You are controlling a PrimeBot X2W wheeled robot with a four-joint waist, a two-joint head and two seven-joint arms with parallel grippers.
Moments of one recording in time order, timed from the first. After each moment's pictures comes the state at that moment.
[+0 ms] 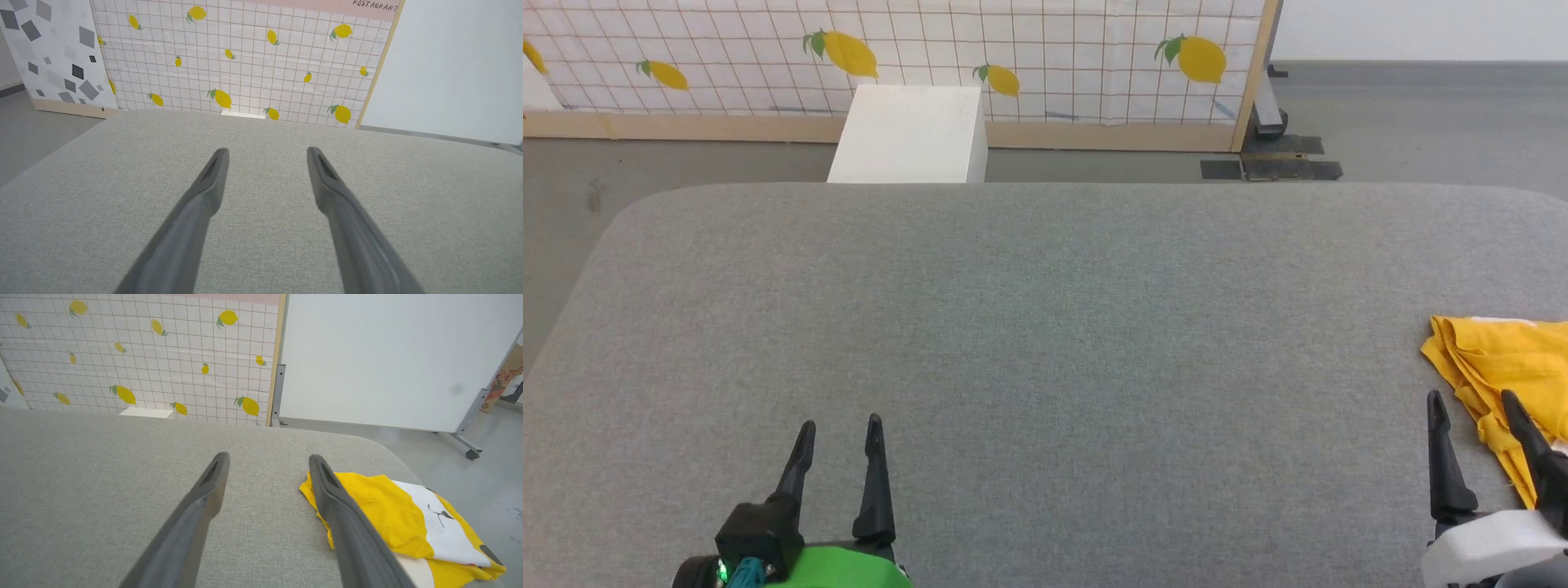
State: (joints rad) left arm 0.11 0.27 -0.31 -0.07 -0.40 0.26 -0.25; right arm 0.13 -0.05 -0.22 -0.10 -0.02 0.13 -0.04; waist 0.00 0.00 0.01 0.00
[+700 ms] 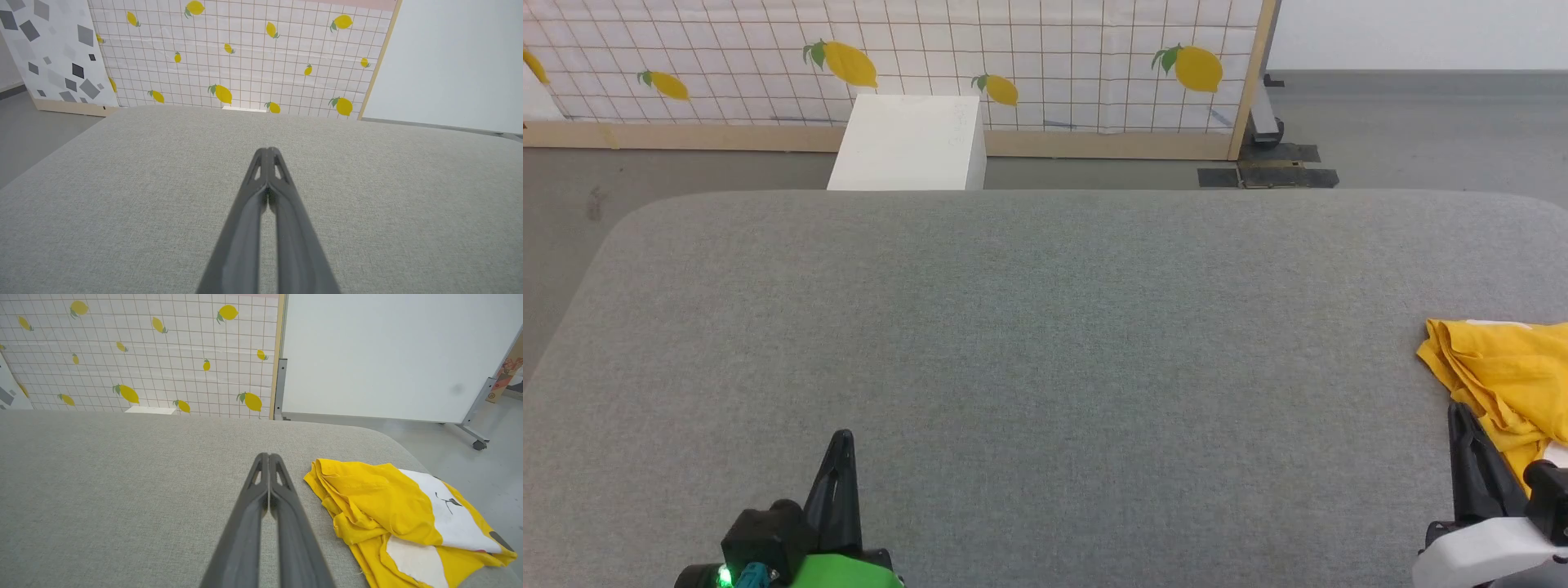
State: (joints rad) left arm 0.13 0.24 -0.28 -0.05 -0.35 0.23 -0.23; right arm 0.13 -0.05 -0.22 -0.05 0.00 0.13 -0.06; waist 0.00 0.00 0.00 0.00
